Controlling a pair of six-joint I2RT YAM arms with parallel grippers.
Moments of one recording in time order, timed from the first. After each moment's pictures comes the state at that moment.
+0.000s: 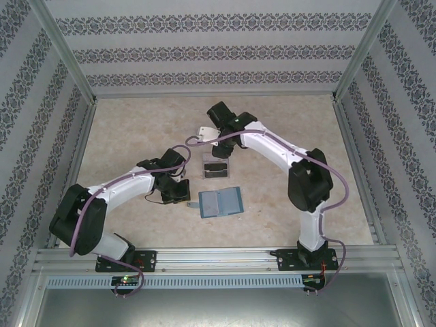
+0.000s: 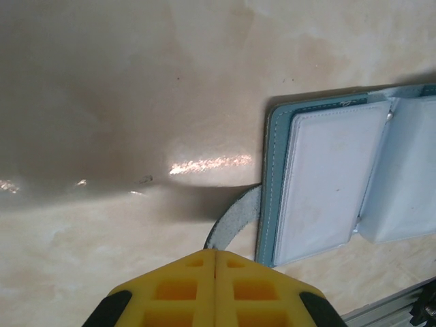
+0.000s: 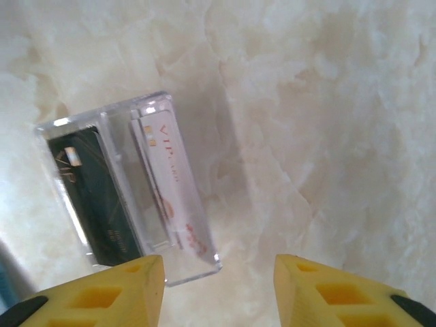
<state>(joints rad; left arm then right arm) -0.50 1.47 0.84 -0.68 0.35 -0.68 0.65 1.95 1.70 -0.87 0.02 -0.69</state>
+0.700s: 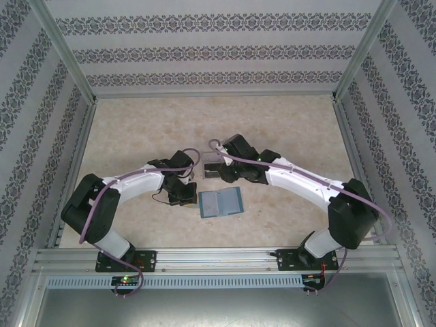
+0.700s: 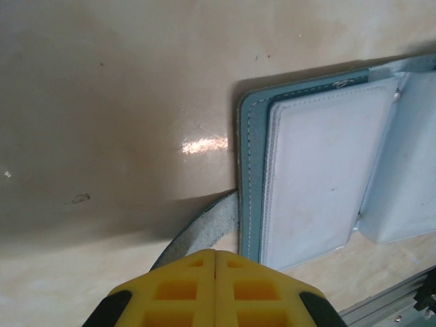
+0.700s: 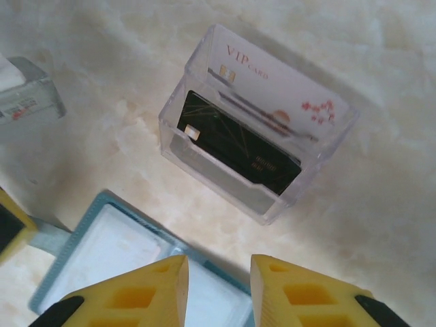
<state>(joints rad) -0.56 1.59 0.87 -0.64 0.40 -0.66 0.75 1.51 1.07 -0.52 -0.01 0.18</state>
